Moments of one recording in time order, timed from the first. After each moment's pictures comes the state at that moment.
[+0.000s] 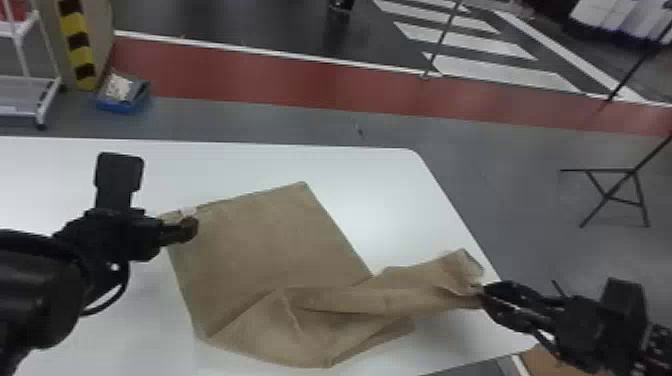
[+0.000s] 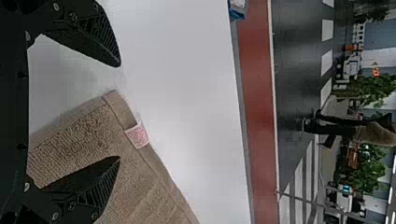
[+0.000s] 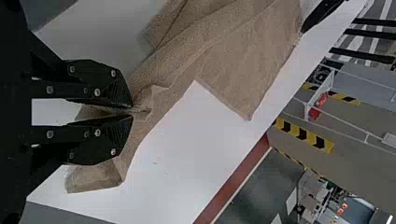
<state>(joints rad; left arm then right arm) -0.28 0.14 -0.34 -1.46 0.30 0.71 0.04 0.63 -0.37 -0.69 -2.00 0.11 0.04 1.02</state>
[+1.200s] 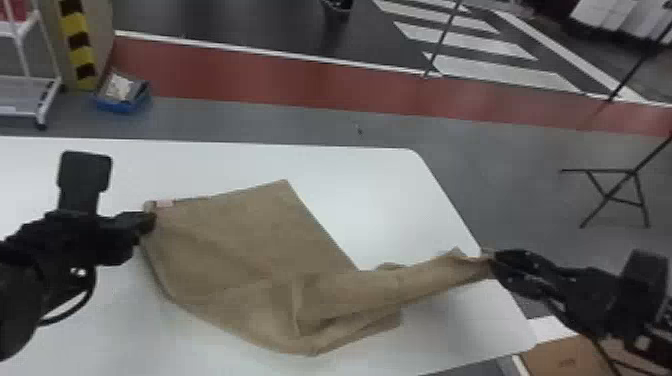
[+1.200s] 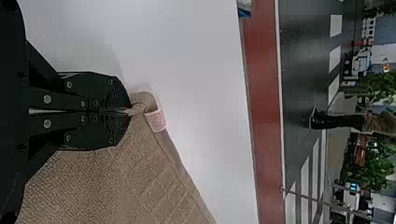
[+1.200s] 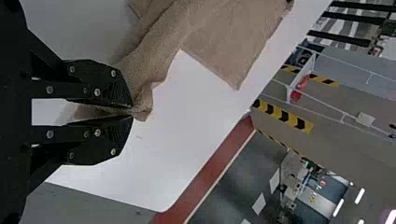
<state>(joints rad) -0.20 0.17 -0.23 -1.64 0.25 0.82 -0.03 0.54 -0.40 -0.72 -1.97 0.02 0.05 0.99</state>
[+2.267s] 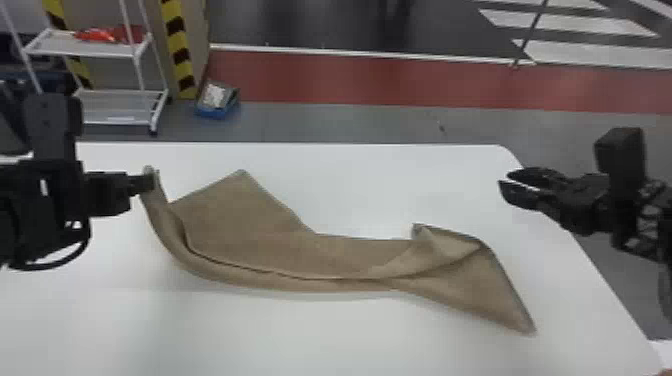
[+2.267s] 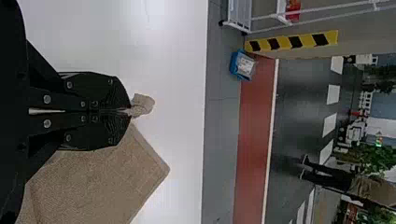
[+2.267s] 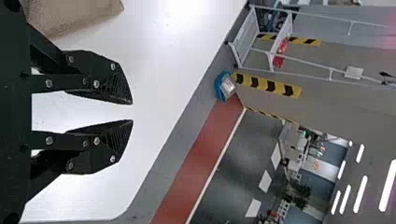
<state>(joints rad) -0.21 0.25 0.08 -1.91 0.42 1.18 0.04 -0.02 -0.49 -0.23 -1.78 0.11 0.50 0.80</state>
